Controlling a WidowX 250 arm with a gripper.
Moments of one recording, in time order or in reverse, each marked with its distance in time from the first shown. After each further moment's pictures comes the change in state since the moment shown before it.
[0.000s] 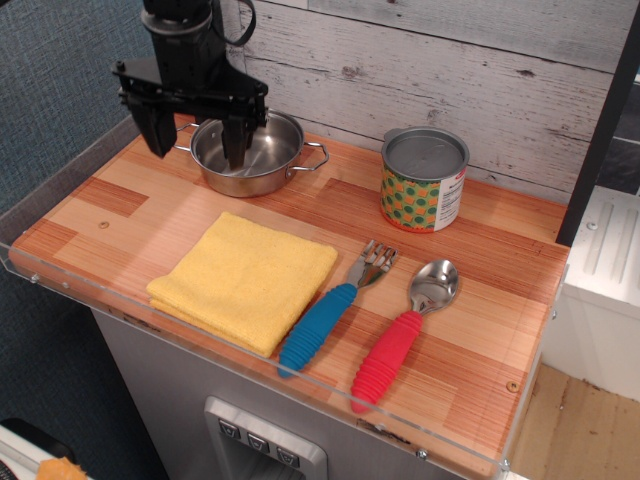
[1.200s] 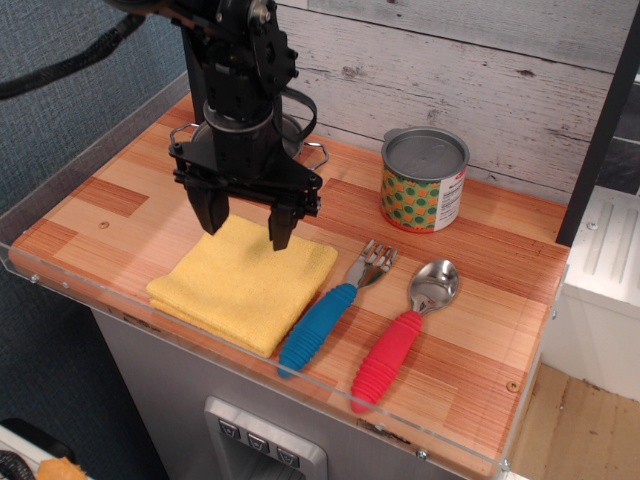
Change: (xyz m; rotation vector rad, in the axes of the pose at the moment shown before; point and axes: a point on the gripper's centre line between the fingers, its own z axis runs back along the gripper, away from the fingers) arm -0.042 -0.049 -0.027 -0.015 0.023 -0.095
